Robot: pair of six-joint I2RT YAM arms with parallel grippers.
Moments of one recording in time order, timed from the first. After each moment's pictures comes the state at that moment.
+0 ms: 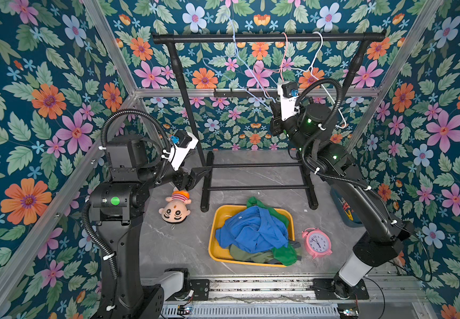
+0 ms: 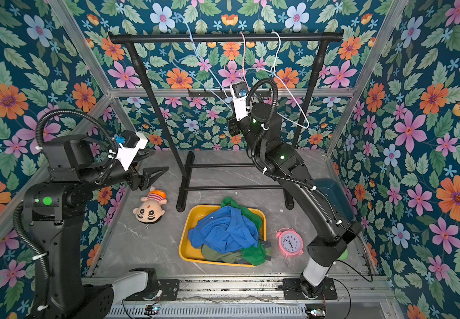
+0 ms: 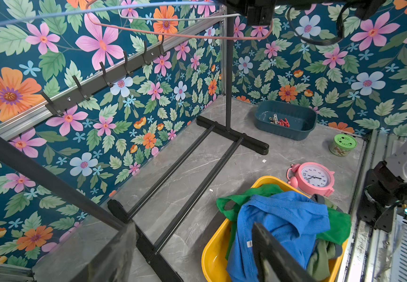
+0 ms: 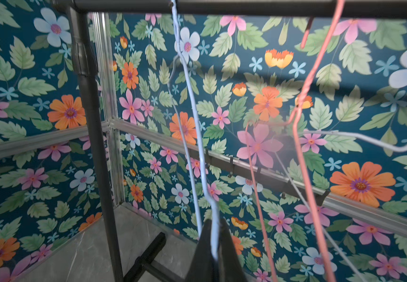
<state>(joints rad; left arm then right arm) -0.07 1.19 1.90 -1.14 0.74 0.50 0.69 1.69 2.14 -0.36 0.27 -0.17</state>
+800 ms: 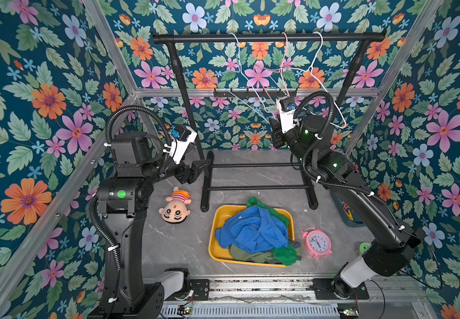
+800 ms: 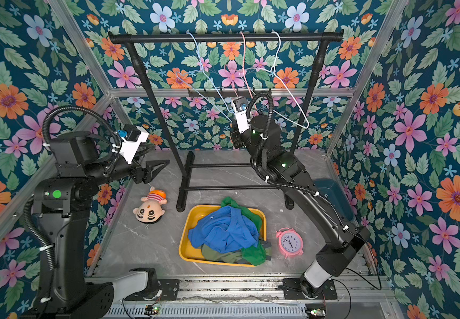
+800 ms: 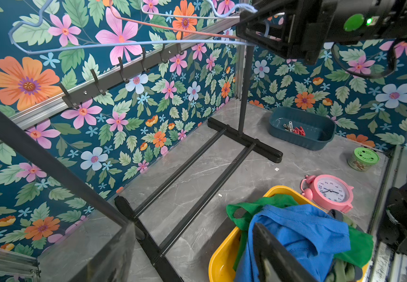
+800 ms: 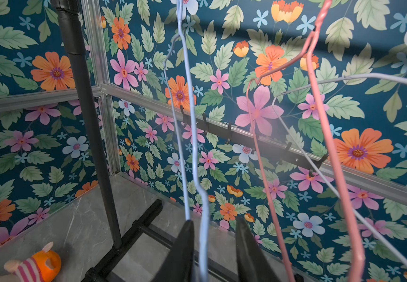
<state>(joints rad) -0.07 1.20 1.85 -1.02 0.67 0.41 0.69 1.59 1.94 -0.35 0.29 -0.16</state>
